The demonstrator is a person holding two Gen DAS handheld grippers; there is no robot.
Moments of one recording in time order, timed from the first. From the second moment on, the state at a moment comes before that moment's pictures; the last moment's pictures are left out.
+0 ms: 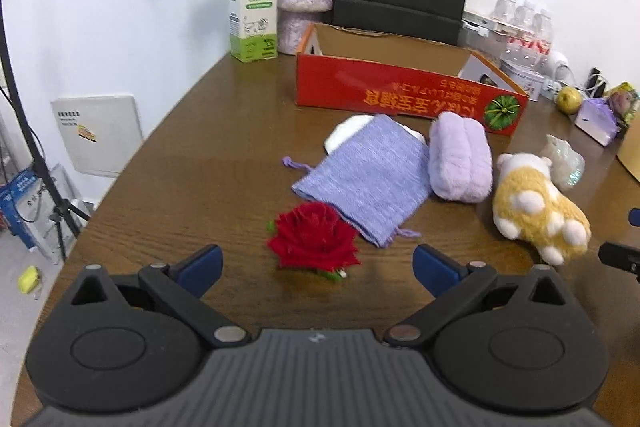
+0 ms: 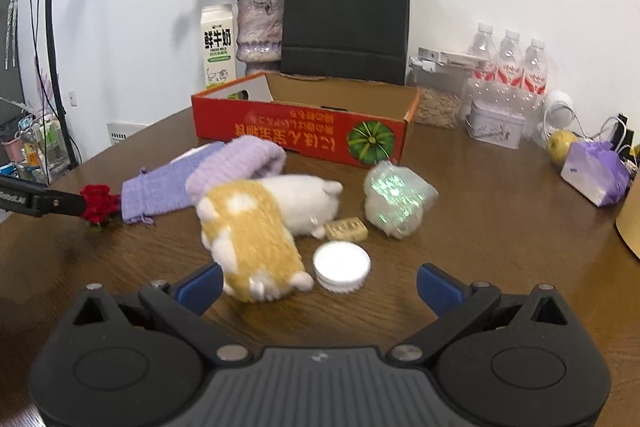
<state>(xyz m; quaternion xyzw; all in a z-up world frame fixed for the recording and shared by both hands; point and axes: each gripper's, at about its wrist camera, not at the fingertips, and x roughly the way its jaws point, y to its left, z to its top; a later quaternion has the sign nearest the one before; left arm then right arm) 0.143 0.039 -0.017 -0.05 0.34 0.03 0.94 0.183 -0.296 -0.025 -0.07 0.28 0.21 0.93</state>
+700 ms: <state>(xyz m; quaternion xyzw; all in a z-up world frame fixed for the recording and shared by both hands) 0.176 0.026 -0.040 0.01 0.33 0.05 0.94 0.210 -0.331 -0.051 -0.09 0.31 0.23 0.92</state>
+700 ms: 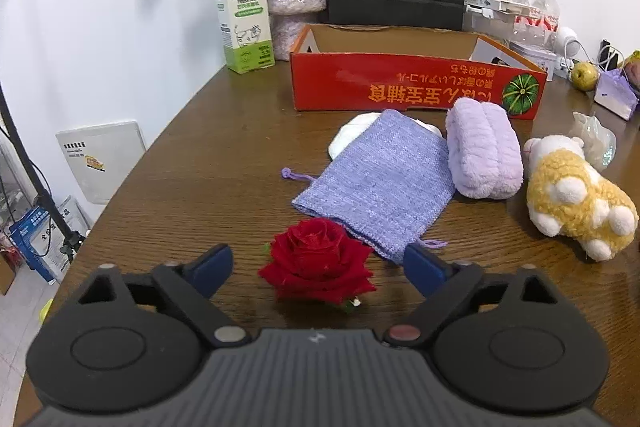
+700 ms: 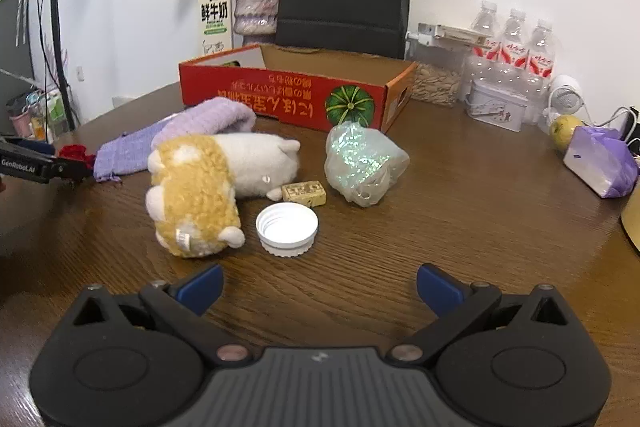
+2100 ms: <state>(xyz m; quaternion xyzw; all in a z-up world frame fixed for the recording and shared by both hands) 0.171 0.026 -0.038 -0.01 0.34 0.03 0.94 0.235 -0.309 -0.056 -0.13 0.29 0.31 0.90</state>
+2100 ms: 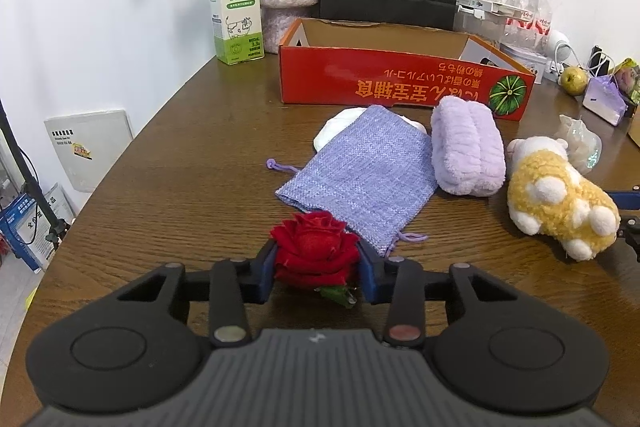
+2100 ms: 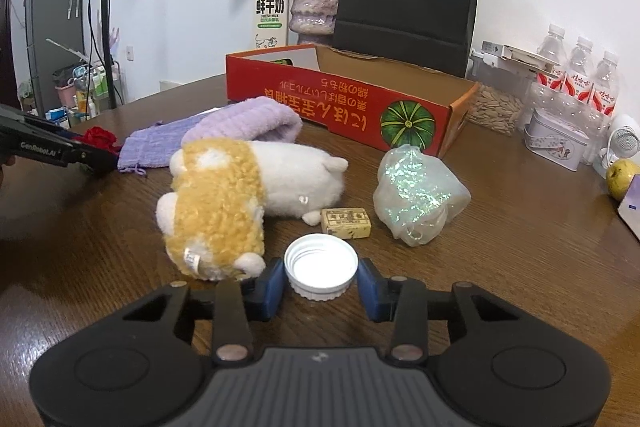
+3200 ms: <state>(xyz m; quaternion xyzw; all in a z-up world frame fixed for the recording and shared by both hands) 0.112 0.003 0.003 -0.02 0.28 -0.01 0.96 0.163 -0.304 -0.020 -0.11 0.26 0.30 0.91</state>
